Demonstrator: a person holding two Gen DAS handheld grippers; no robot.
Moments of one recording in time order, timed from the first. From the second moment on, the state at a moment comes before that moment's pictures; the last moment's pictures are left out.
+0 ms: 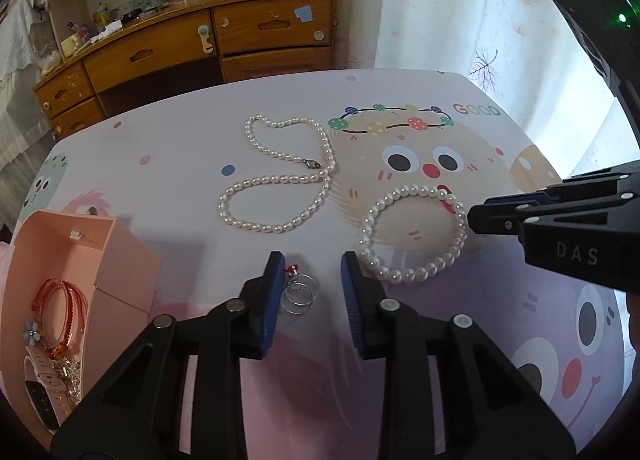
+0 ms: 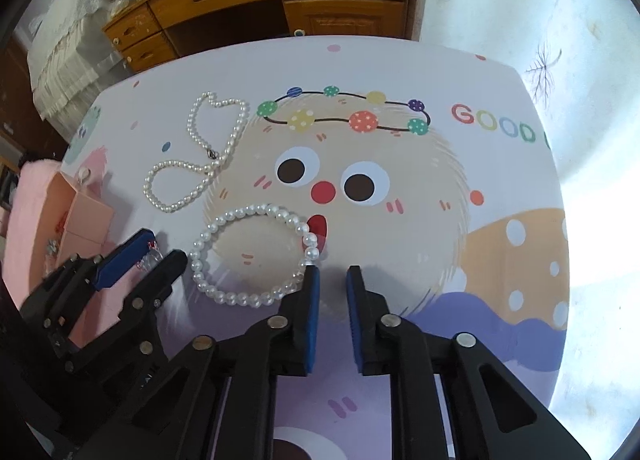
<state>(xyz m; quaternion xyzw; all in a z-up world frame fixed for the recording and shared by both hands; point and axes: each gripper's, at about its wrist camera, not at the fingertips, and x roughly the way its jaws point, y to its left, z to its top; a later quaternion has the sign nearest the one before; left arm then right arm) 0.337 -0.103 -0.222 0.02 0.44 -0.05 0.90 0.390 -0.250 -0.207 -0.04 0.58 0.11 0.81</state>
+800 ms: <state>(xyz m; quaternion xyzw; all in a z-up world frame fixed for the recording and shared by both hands) 0.323 -0.083 -0.182 -0.02 0.41 -0.04 0.91 0.401 -0.246 -0.205 0.00 0.58 0.12 0.81</state>
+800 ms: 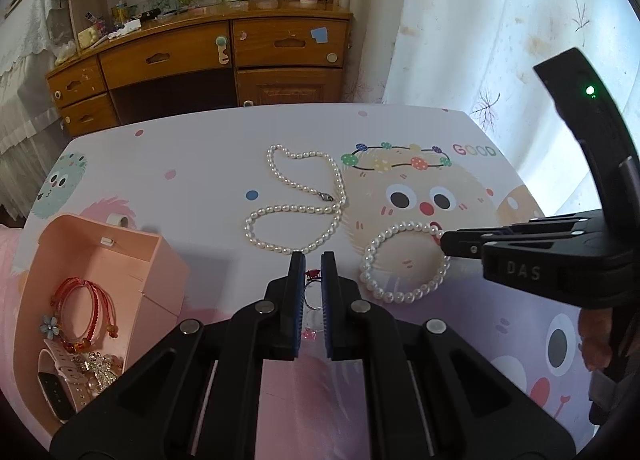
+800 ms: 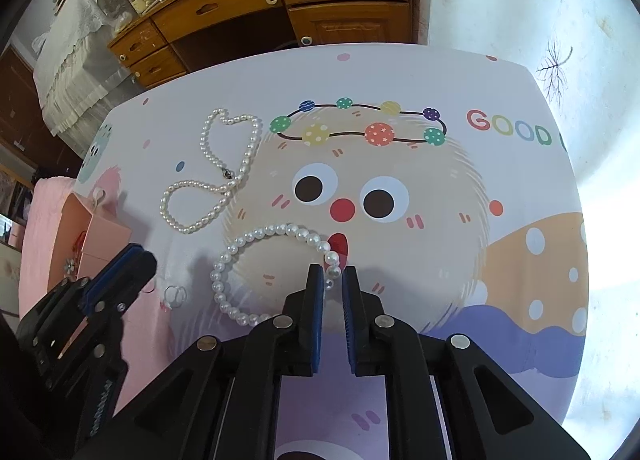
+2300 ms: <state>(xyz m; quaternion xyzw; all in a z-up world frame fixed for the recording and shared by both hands) 0.153 0.029 -0.065 -0.08 0.43 -0.09 0.90 0.235 -0.194 -0.080 0.22 0.52 0.20 0.80</state>
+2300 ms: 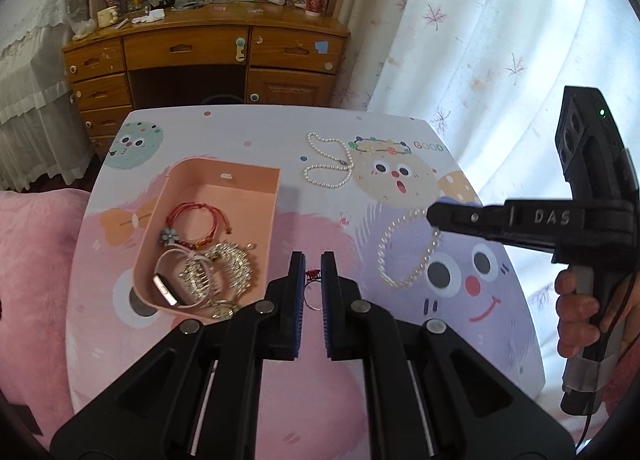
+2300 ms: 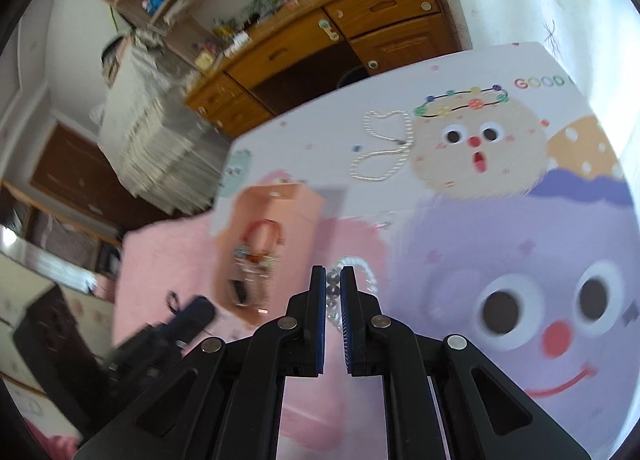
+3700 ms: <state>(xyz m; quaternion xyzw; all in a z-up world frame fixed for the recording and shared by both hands) 0.240 0.154 -0.029 -0.01 0.46 -0.18 0.87 0.169 -0.061 -0.056 0.25 0.46 0.09 0.85</state>
